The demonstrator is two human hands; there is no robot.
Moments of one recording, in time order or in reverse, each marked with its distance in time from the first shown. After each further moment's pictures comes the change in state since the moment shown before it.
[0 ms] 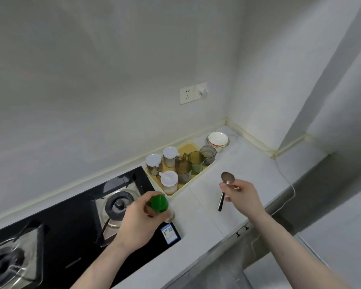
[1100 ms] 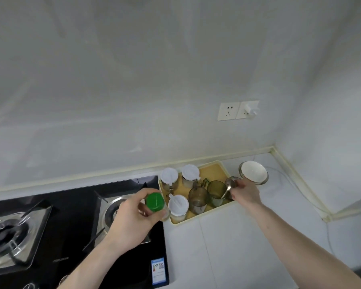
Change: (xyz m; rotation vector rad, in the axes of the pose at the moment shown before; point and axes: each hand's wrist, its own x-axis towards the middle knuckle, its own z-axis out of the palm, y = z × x) left_hand 0.112 0.020 0.010 0.007 0.287 -0.169; right_hand 0.259 -0.027 0.065 -0.335 -0.235 -0.033
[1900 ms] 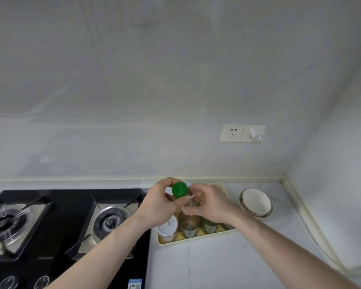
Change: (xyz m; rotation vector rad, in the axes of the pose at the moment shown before) left_hand 0.084 0.067 0.081 -0.144 0.012 -0.064; right_hand -0.011 -0.090 -0.008 -0.153 -0.611 -0.743
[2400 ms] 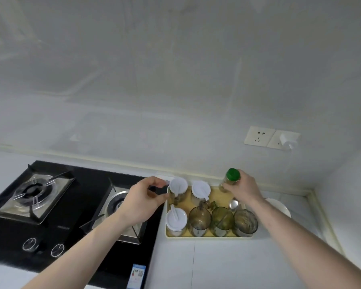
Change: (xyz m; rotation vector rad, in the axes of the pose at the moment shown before) left_hand -0.023 -0.040 -0.046 0.090 0.213 -0.173; right_hand 0.066 0.086 -0.040 -0.036 0.266 0.284
